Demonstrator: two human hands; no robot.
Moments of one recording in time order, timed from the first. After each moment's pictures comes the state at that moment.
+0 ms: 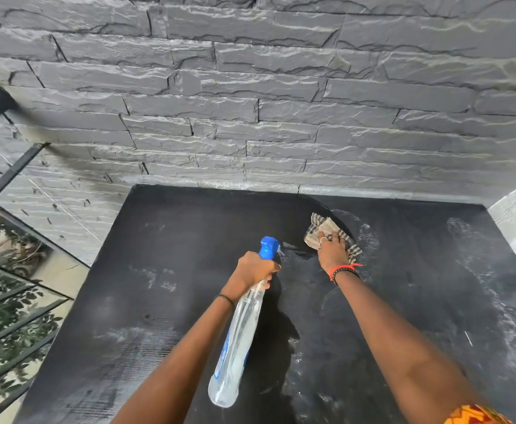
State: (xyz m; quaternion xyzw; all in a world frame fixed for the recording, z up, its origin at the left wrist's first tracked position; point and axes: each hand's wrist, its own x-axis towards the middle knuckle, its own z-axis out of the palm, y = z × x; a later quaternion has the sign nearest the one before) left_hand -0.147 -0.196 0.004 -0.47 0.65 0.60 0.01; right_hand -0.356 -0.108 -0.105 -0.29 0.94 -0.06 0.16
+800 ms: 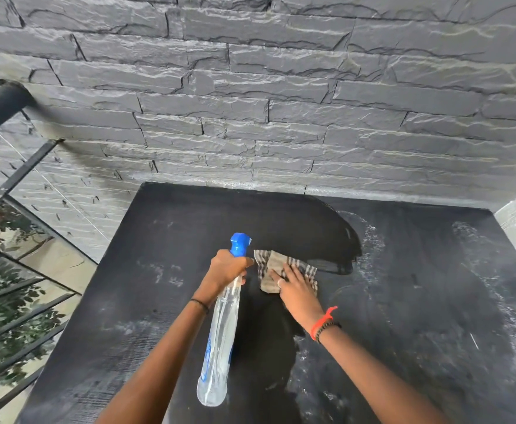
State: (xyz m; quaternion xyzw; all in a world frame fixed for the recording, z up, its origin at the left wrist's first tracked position) left_hand -0.095 -0.231 -0.006 -0.51 0.61 0.60 -0.07; right_hand -0.217 -0.090 -0.101 -0.52 0.84 -0.04 0.12
